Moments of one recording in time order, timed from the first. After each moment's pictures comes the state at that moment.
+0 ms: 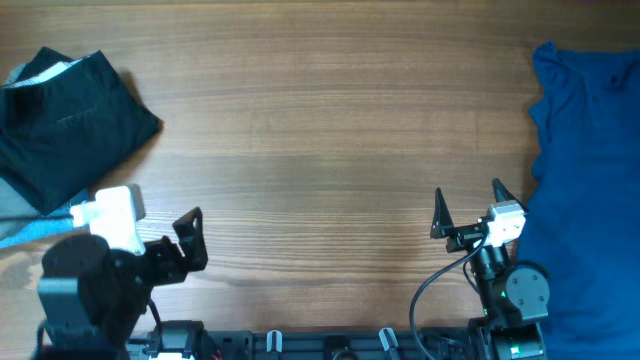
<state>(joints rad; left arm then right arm) -0.01 0.56 1.06 -1.14 0.05 -0.25 0.13 0.02 0.01 0.00 -0.03 -0.01</state>
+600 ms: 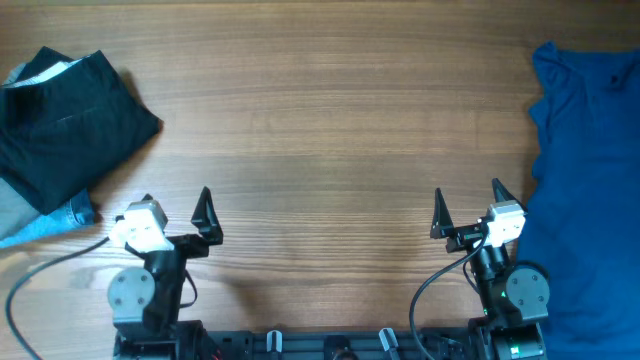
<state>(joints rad) 0.03 0.09 0.23 -0.28 0.03 -0.25 0.13 0.02 0.01 0.00 -0.03 -0.01</state>
